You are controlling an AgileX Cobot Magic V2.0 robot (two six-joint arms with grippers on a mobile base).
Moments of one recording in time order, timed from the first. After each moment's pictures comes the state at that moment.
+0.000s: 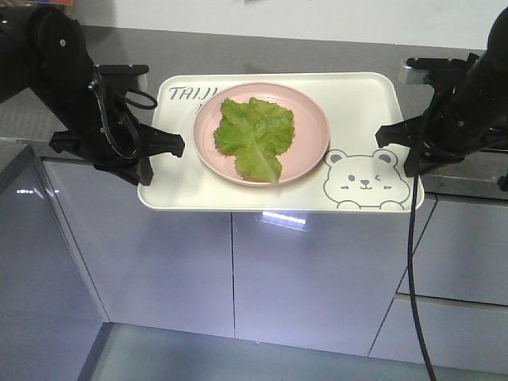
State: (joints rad) left arm -0.33 1.83 -1.73 -0.12 1.23 -0.13; right arm 0.08 1.79 -1.65 0.12 1.18 -0.05
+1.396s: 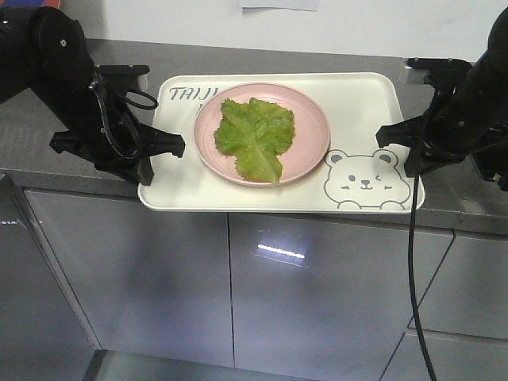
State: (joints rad) left arm -0.33 1.83 -1.73 -0.12 1.23 -0.13; right arm 0.08 1.79 -1.65 0.12 1.18 -0.05
